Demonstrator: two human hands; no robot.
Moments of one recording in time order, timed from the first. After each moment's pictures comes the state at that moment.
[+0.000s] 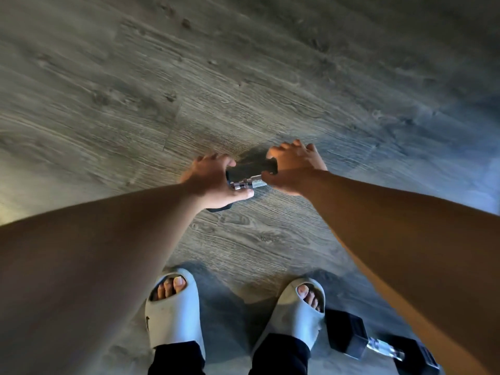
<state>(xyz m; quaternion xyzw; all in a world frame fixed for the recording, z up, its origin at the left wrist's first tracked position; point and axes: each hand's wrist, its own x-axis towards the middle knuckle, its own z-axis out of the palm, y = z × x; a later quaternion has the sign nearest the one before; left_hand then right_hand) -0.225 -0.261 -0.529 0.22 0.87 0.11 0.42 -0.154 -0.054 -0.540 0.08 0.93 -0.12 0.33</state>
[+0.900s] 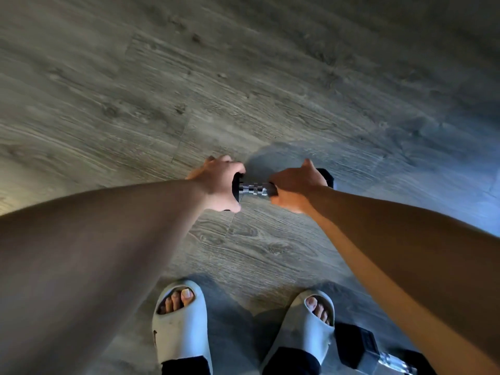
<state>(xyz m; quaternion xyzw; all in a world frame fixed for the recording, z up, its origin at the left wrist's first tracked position) -0.255 -0.259 -0.527 0.31 0.85 0.06 0.43 -0.162 -0.076 -0.536 -0.03 0.92 -0.02 0.39</state>
